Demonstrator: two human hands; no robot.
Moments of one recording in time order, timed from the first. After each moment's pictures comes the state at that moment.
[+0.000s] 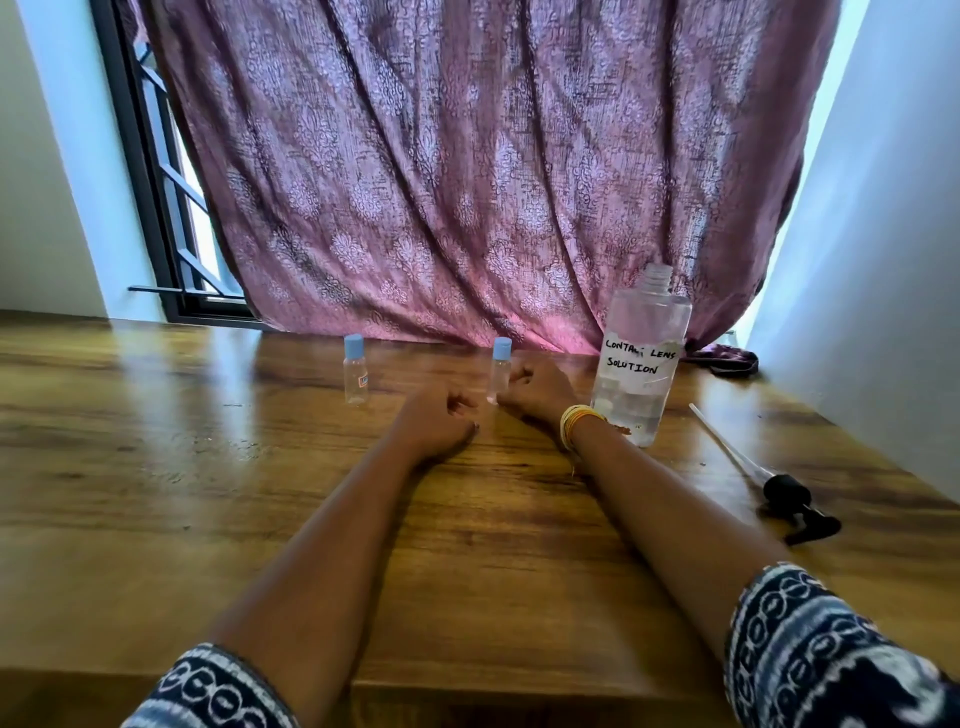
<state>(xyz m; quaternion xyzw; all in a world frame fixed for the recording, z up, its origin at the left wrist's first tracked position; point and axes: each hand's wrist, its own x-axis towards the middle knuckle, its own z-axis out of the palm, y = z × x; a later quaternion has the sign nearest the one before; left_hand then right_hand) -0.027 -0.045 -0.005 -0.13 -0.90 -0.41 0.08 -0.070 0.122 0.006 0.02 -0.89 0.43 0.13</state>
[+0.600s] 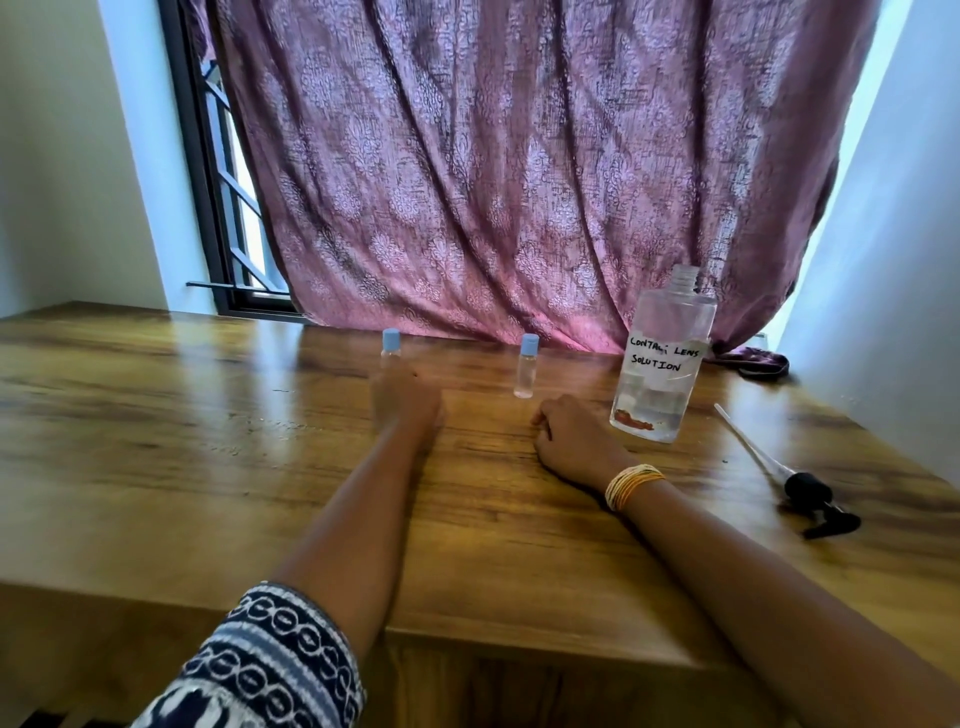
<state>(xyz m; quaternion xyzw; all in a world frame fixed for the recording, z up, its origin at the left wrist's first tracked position) -0.029 -0.078 -0.003 0.15 -0.83 -0.47 0.27 0.013 0.121 -0.003 0.13 -0.97 0.16 0.12</state>
